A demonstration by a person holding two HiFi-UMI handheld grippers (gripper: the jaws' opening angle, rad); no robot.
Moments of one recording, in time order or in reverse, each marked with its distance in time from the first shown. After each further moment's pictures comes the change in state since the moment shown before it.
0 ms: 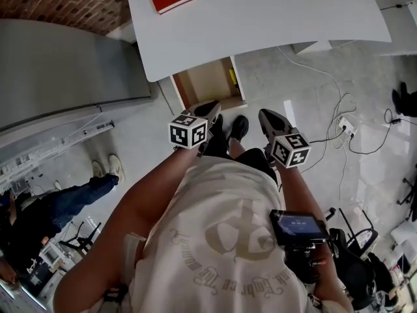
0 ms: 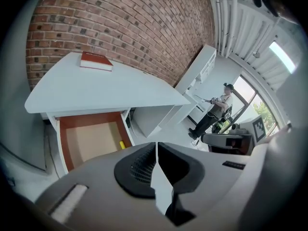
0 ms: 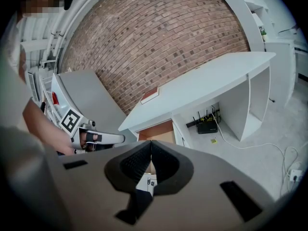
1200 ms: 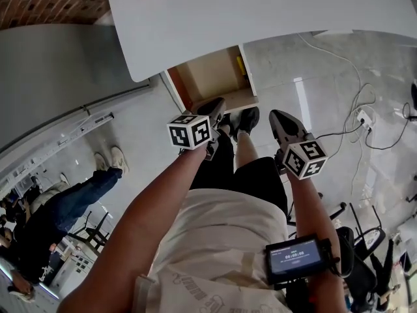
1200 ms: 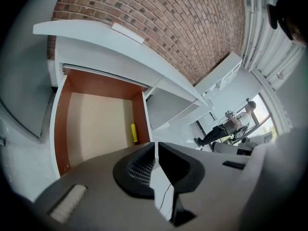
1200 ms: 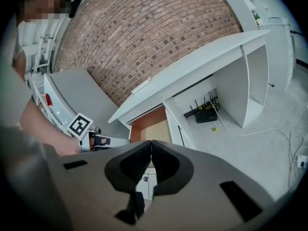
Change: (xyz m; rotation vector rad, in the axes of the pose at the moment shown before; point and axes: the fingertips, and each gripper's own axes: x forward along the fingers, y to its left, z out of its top) left arm 0.071 0.077 -0.064 -0.265 0.039 0.059; right arm 0.057 -0.048 -0.058 0.079 0.053 0.008
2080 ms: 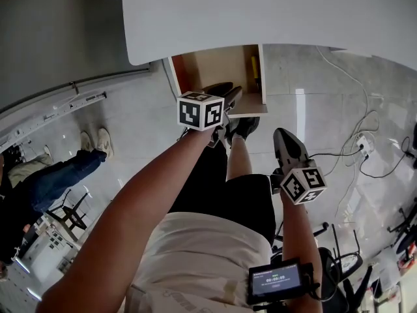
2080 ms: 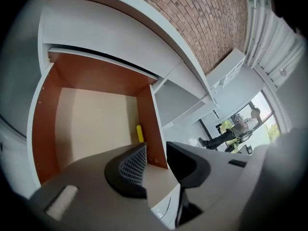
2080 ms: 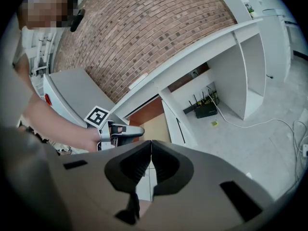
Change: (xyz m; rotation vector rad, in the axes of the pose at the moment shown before) left arm 0.064 0.040 0.009 0.022 0.019 0.014; right arm 0.018 -0.018 -0.045 0.039 -0.008 0.006
